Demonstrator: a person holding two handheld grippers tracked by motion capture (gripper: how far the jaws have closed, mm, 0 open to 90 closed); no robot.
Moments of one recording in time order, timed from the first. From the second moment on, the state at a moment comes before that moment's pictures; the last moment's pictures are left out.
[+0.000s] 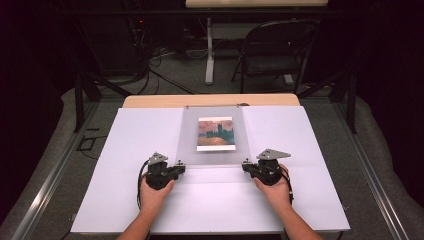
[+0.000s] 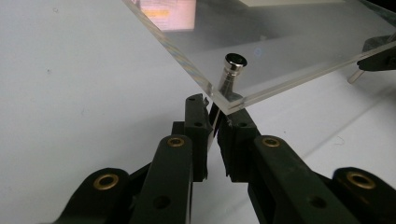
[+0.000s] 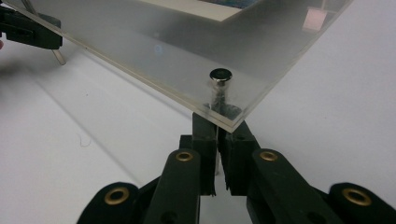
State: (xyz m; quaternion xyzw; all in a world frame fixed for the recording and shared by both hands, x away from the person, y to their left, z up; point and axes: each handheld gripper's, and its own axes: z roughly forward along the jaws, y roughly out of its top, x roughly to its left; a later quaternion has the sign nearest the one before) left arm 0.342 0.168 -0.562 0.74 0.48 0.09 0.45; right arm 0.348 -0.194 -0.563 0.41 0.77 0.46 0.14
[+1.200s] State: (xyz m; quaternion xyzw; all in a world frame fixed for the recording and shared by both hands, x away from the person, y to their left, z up) left arm 0.324 0.165 -0.555 0.76 0.44 0.14 0.45; right arm 0.332 -0.190 -0.555 0.39 0.79 0.43 0.17
